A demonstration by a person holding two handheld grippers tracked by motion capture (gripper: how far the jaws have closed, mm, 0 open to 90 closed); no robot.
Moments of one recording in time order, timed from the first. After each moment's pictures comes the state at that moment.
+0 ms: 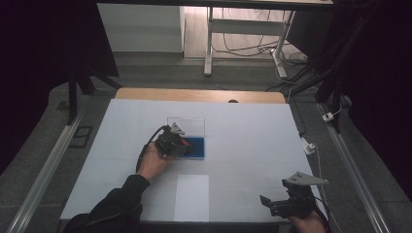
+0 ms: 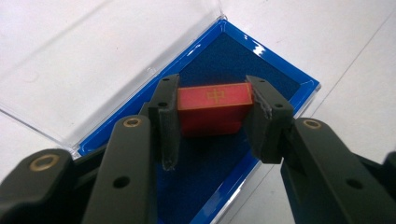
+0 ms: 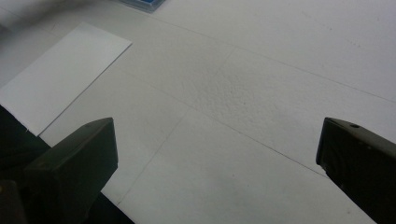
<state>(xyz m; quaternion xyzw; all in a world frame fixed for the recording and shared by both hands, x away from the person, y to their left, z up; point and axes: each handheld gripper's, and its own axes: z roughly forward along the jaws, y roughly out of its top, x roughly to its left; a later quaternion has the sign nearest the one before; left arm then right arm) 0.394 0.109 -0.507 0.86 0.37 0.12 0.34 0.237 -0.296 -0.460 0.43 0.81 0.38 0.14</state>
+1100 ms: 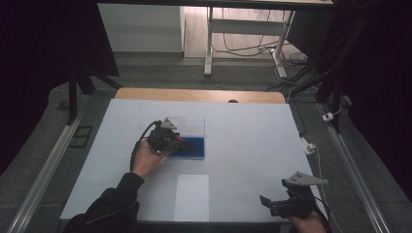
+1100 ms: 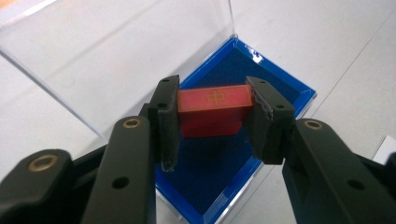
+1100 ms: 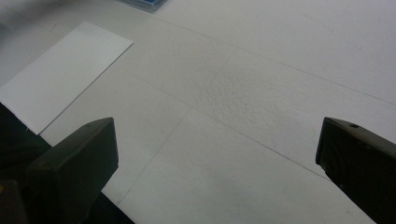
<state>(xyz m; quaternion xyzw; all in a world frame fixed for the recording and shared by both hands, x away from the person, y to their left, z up) 0.393 0.129 -0.492 0.85 0.37 0.13 0.35 0.237 -0.296 -0.460 0.42 0.81 0.38 0.14</state>
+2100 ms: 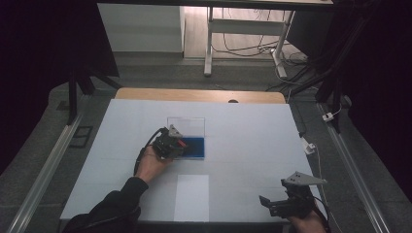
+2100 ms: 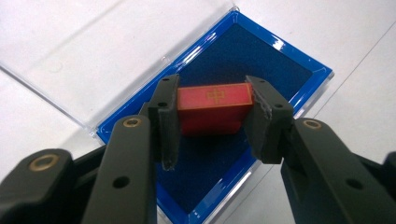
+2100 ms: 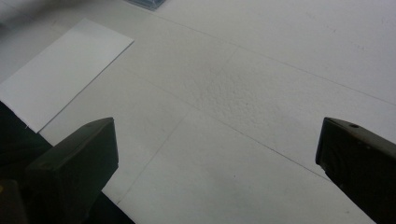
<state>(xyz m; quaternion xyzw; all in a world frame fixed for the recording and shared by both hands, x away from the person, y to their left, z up) 0.383 0.114 -0.509 0.85 0.37 0.16 0.33 0.237 -0.294 -0.460 0.42 0.82 0.37 0.14</state>
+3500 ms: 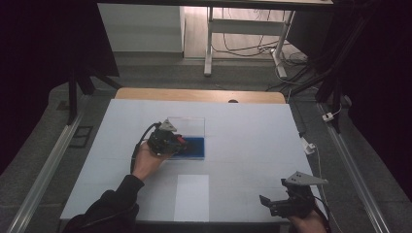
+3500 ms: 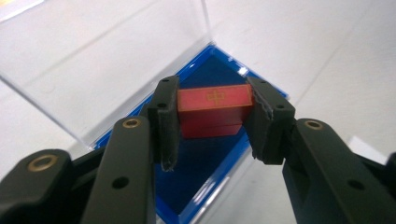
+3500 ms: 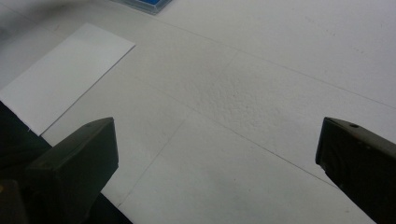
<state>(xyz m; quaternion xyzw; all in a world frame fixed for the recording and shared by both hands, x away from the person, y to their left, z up) 0.381 0.128 -0.485 0.84 0.36 0.12 0.39 0.238 -0.295 -0.459 0.42 0.81 0.38 0.14</state>
